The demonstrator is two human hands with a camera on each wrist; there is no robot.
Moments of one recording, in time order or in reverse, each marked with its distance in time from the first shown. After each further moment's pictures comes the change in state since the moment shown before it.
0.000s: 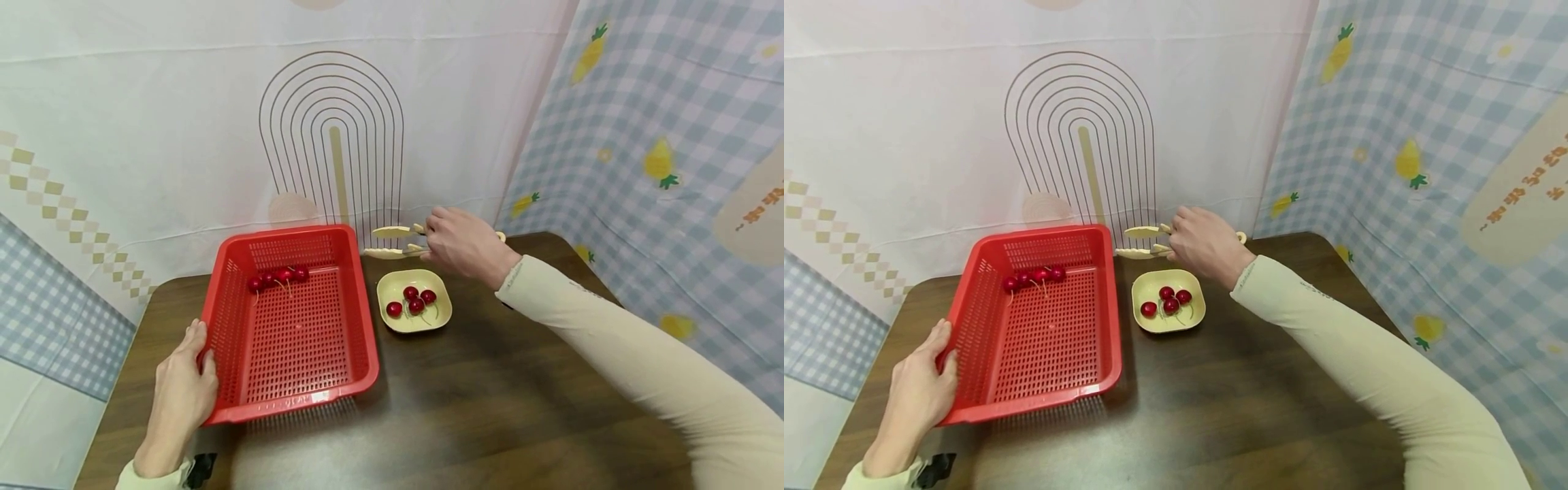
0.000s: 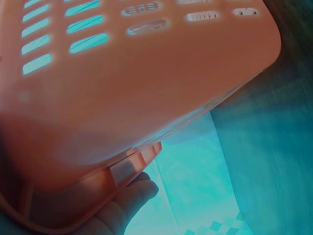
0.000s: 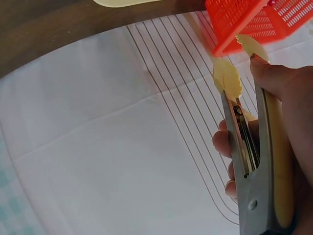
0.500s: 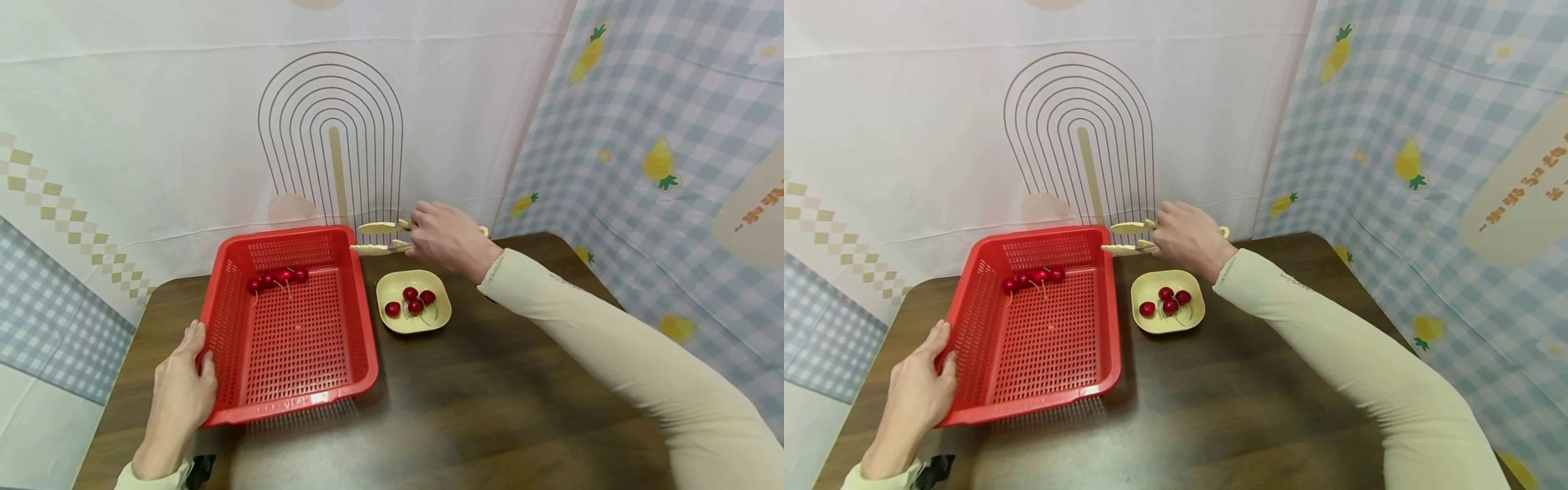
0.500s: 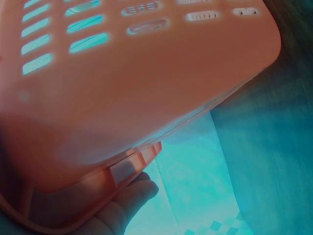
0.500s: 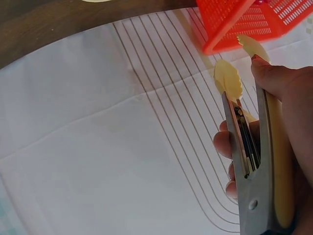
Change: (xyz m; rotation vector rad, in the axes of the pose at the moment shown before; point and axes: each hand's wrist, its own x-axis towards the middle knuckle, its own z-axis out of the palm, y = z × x) left_hand 0.000 0.000 0.000 -0.002 0.007 0.002; right_hand 0.024 -0.004 -0.006 0.005 -0.031 -0.006
